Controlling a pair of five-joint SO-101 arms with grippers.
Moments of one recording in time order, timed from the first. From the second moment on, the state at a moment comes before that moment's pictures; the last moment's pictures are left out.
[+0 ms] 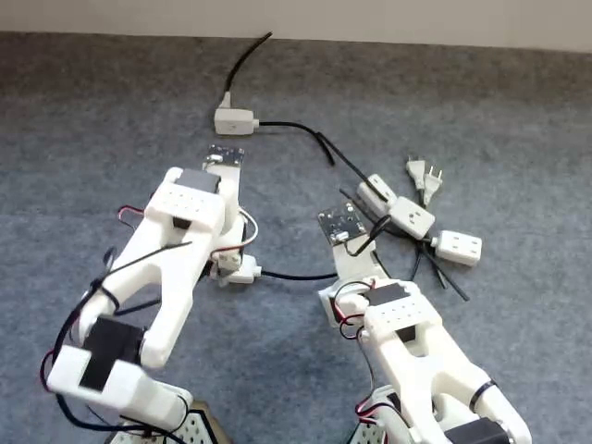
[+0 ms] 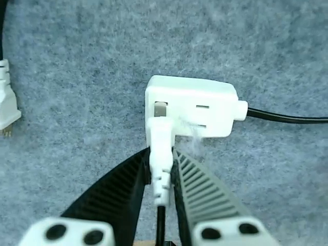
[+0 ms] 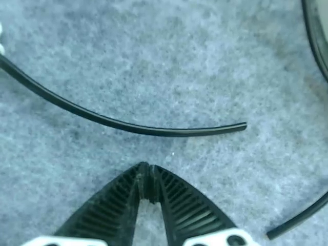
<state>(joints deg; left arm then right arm) 6.7 10.6 22.1 76.5 11.4 -20.7 -31.1 72.1 32.6 8.3</state>
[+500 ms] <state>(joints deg) 1.9 35.8 -12.0 101.1 1.0 -20.7 -31.1 72.1 32.6 8.3</state>
